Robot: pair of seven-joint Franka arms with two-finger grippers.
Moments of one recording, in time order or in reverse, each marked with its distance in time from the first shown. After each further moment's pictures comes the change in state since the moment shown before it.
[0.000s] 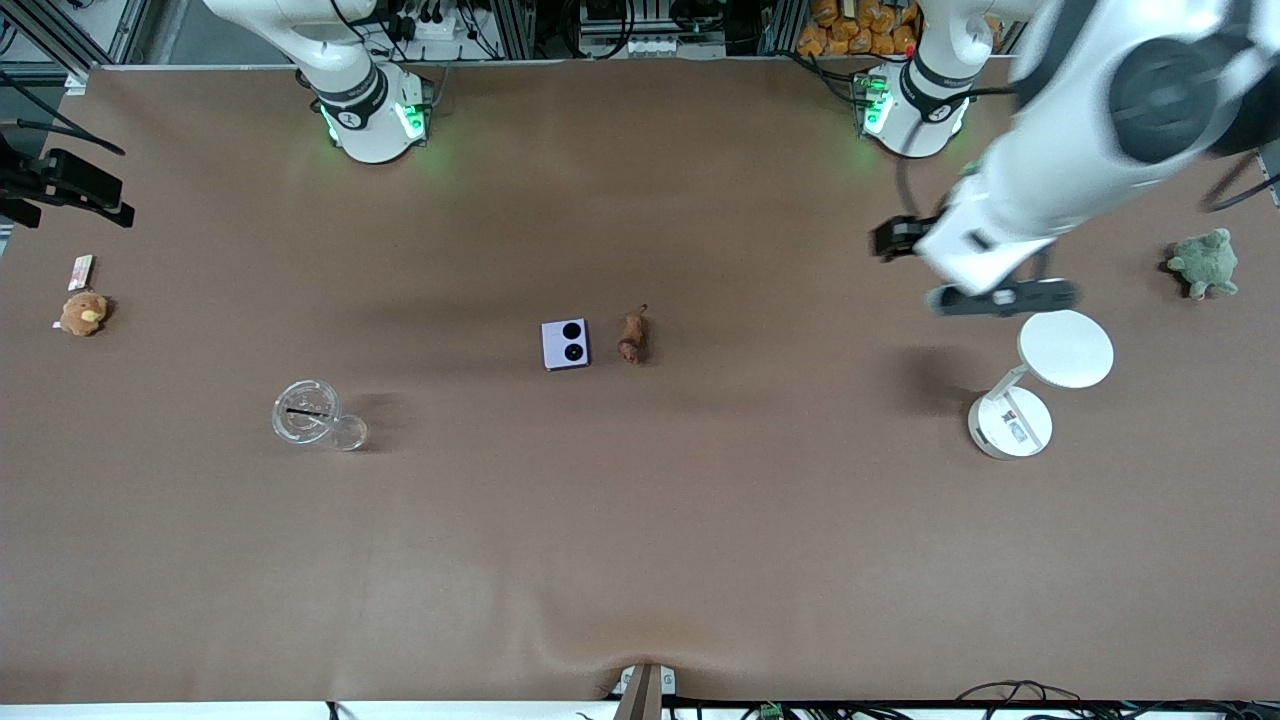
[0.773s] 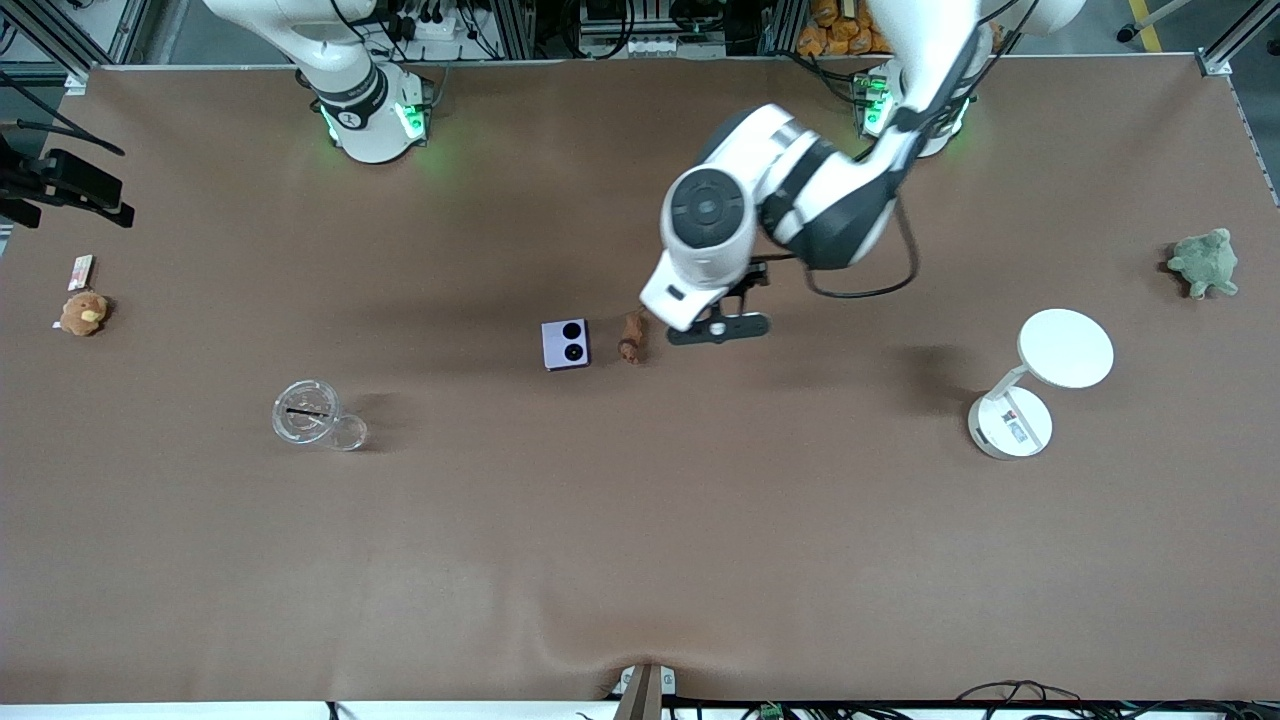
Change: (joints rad) left arm -0.345 0.321 0.000 -0.002 0.029 0.327 -0.377; right arm 0.000 0.000 0.000 0.000 0.000 0.000 0.000
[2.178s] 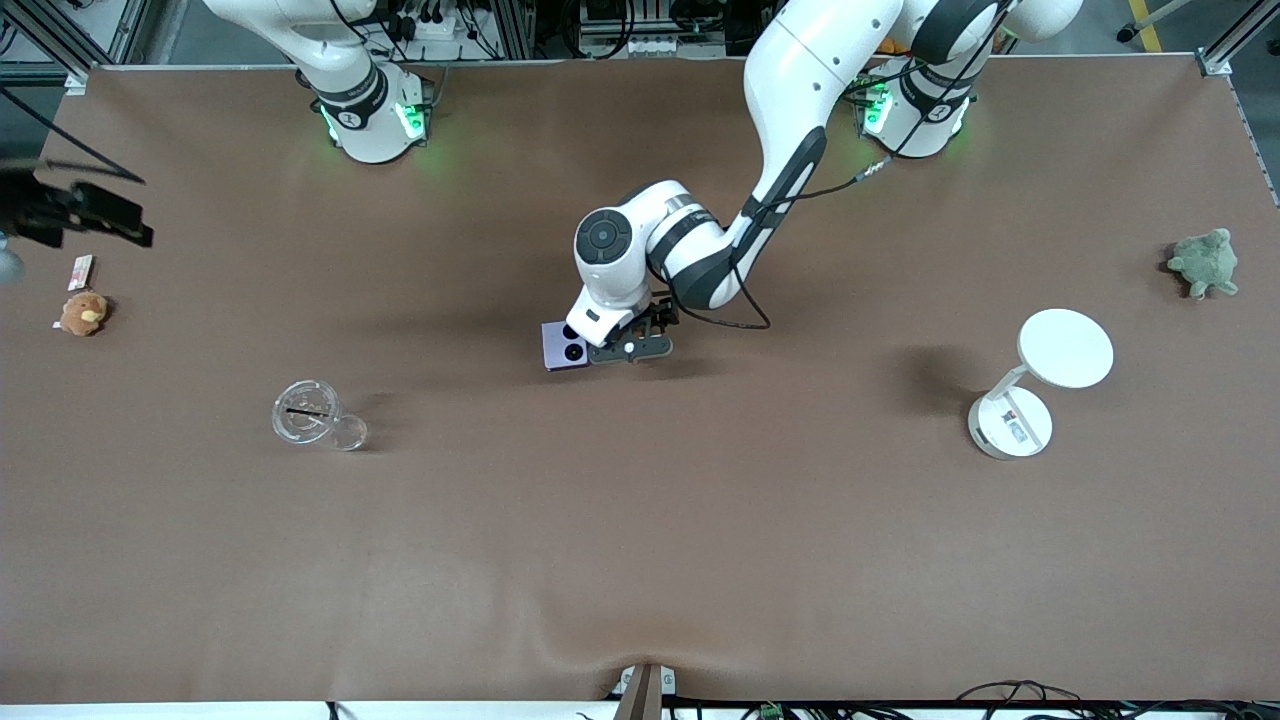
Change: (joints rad) left arm -0.175 0.313 0.035 0.042 0.105 0.425 -0.207; right arm 0.000 0.095 0.001 -0.002 -0.009 -0.002 0.000
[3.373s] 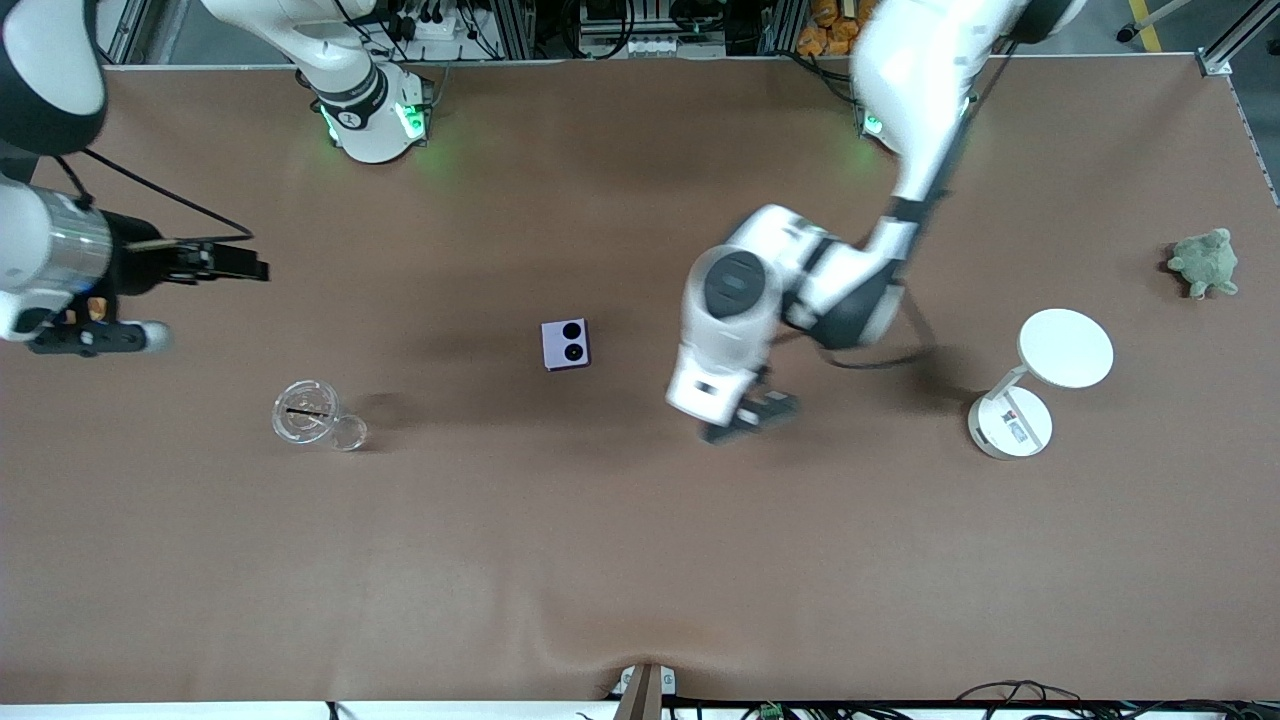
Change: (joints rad) left arm 0.317 -0.187 0.025 0.055 0.010 -0.201 0.088; right arm 0.087 0.123 0.010 0.003 0.209 -0.013 0.106
